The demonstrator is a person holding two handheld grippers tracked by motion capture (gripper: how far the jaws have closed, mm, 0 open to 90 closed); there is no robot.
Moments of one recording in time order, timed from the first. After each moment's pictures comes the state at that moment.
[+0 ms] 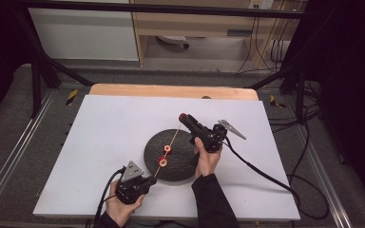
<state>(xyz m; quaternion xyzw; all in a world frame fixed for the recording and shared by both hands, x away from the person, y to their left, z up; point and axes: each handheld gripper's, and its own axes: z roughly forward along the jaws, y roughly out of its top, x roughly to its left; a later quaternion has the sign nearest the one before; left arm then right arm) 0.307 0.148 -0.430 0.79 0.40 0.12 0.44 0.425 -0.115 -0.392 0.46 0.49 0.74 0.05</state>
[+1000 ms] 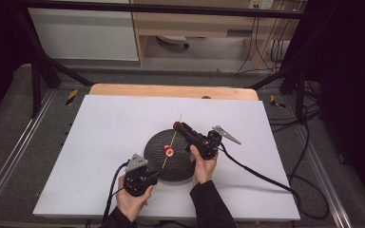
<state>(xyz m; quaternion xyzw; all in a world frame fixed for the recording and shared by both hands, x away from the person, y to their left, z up) 0.325 0.126 -0.415 0.74 0.45 0.09 0.49 0.411 -0.103 -0.407 0.46 0.51 0.73 0.02</state>
